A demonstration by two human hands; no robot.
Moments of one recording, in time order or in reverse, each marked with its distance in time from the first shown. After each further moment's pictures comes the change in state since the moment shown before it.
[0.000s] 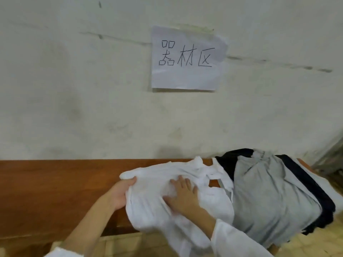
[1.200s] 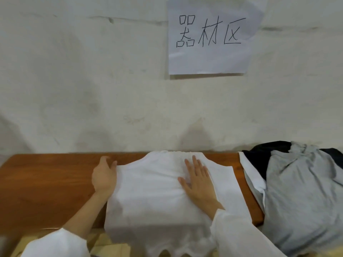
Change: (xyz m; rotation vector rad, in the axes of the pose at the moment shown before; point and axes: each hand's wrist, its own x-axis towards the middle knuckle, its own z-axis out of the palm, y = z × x) left_hand 0.036 0.030 -0.087 1.020 0.979 0.660; right_hand 0.048 0.001 0.018 0.076 0.291 -0.239
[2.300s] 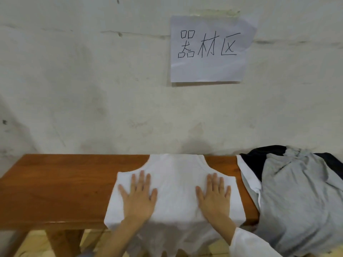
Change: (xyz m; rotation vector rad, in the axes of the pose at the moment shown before) left_hand -0.110 0.020 0.028 0.533 -0.398 0.390; right_hand -0.055 0.013 -0.014 -0.157 -0.101 0.322
